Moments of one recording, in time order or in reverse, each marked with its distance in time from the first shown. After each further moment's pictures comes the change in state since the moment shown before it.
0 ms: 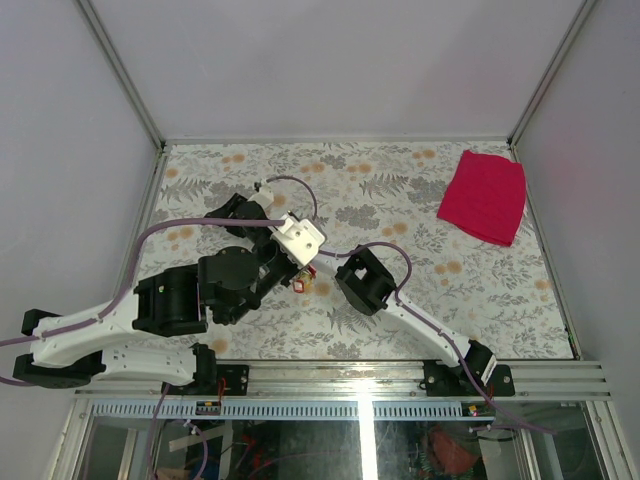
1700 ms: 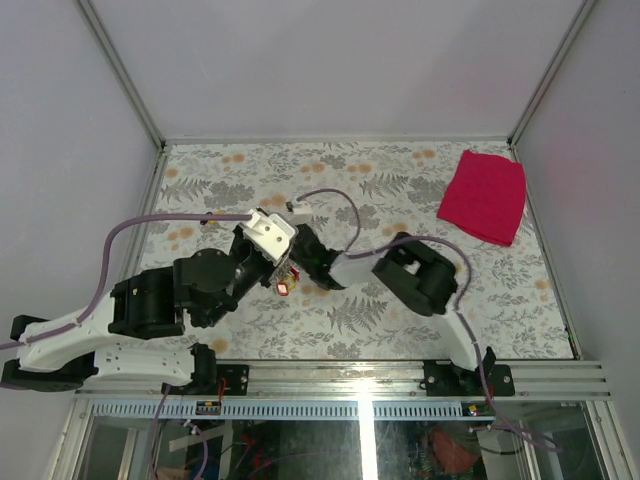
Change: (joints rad) left arm 0.000 -0.075 -0.008 -0.098 -0.053 -0.098; right arm -0.002 -0.630 -1.136 0.467 0.007 -0.429
